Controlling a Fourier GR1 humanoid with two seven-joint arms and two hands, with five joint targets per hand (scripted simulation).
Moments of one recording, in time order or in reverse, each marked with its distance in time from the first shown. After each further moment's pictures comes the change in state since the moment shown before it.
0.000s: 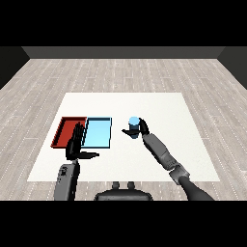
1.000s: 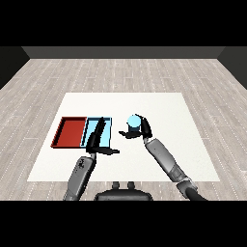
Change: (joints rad) left arm -0.161 -0.038 -0.274 0.062 -0.047 0.207 0.138; right arm 0.231 -0.065 0.026 -0.710 0.229 -0.111 0.301
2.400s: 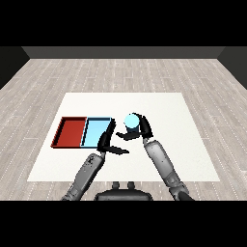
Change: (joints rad) left arm -0.105 0.000 -0.148 0.161 0.080 0.123 -0.029; right arm 0.058 0.132 -0.136 -0.210 0.270 0.179 0.153
